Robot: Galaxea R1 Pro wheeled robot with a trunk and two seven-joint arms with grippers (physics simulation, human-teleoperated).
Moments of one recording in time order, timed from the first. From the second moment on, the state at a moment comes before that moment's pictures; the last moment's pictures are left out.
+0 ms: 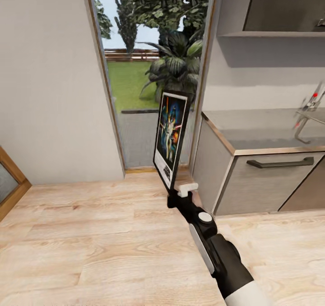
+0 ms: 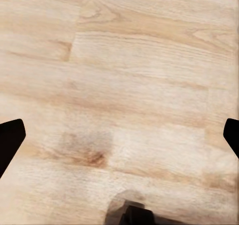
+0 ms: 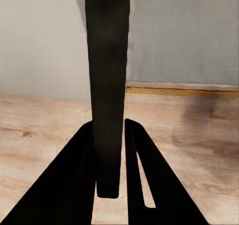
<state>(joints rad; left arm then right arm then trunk) 0.05 0.18 0.16 -0.66 0.28 -0.21 -0.20 -0.50 0.13 0.30 -1.24 -0.11 0.30 0.02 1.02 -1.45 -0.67</state>
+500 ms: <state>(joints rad) 0.05 0.18 0.15 -0.66 0.28 -0.20 -0.21 -0.44 0.06 0.30 -1.26 -0.11 0.14 0.16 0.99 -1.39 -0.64</state>
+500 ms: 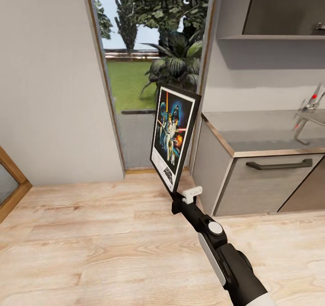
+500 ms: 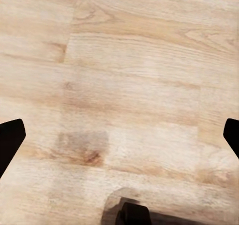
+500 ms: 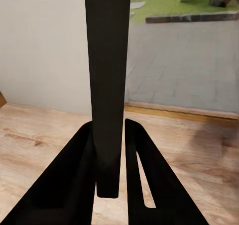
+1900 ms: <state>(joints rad) 0.05 0.18 0.13 -0.68 0.28 -0.15 -0.21 -0.44 0.04 0.30 -1.26 -0.11 0.14 0.16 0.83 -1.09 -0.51</state>
